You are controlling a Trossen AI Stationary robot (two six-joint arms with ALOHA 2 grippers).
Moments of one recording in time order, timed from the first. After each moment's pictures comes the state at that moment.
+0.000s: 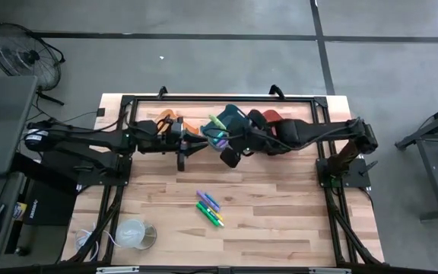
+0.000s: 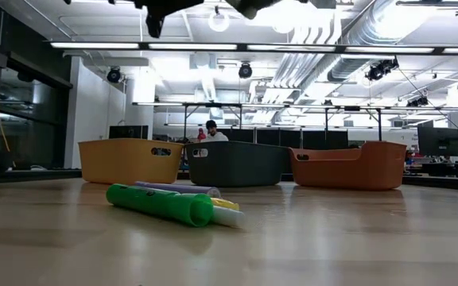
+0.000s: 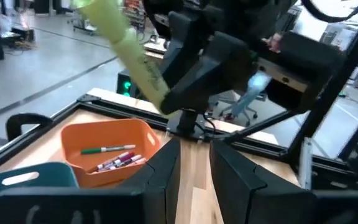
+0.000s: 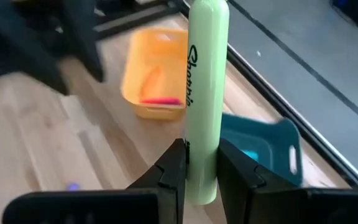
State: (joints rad) left arm -0.01 1.07 0.77 0.28 -0.11 -0.23; right arm 0.09 1.70 1.80 -0.94 0.55 0.48
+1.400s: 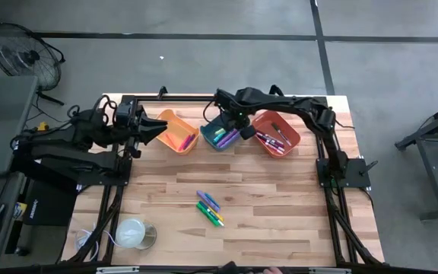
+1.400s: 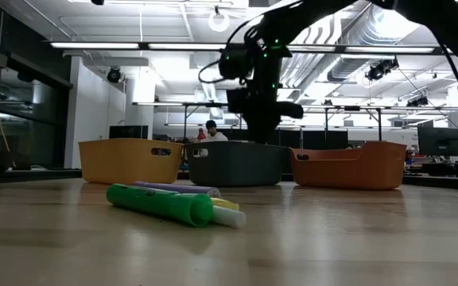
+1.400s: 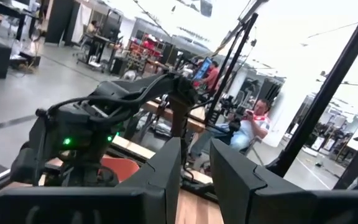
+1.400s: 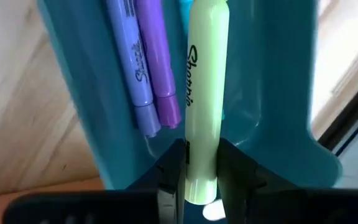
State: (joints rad) left arm -0.01 0.59 0.77 -0.01 -0.17 -0.38; right arm -0.41 2.11 1.80 -1.02 0.09 -0.99
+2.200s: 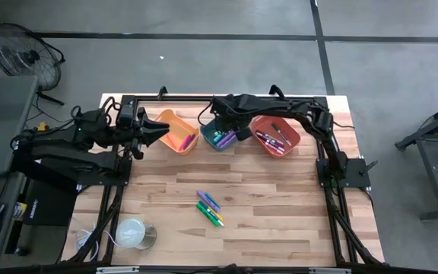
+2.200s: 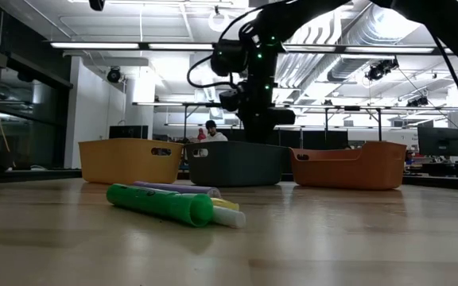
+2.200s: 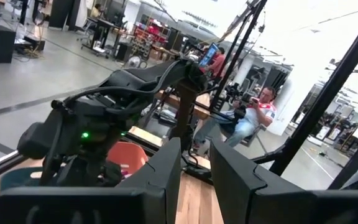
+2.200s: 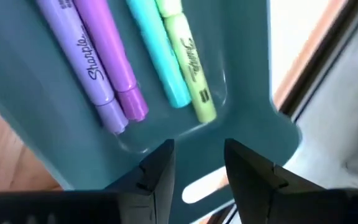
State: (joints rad) left arm -0.01 0.59 0.77 -0.07 -0.17 -0.40; right arm -0.35 2.12 1.80 -0.99 0.32 -0.82
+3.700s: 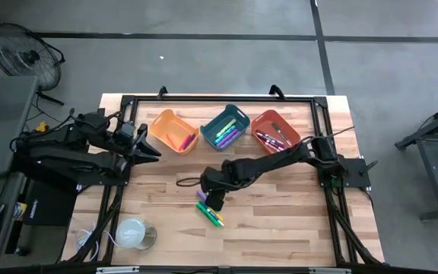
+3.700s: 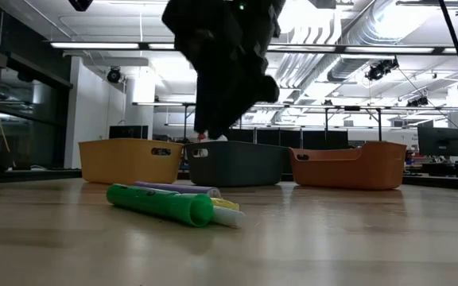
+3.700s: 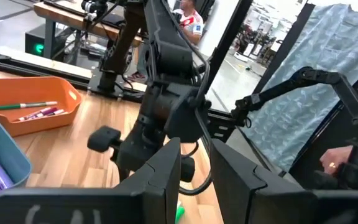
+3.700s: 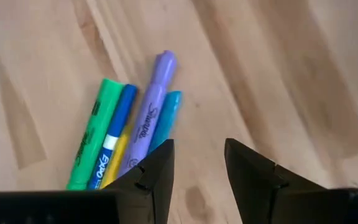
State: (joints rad) left arm -0.01 0.50 0.77 -0.35 0.26 -0.34; right arm 0.20 2.13 1.74 -0.78 0.09 0.63
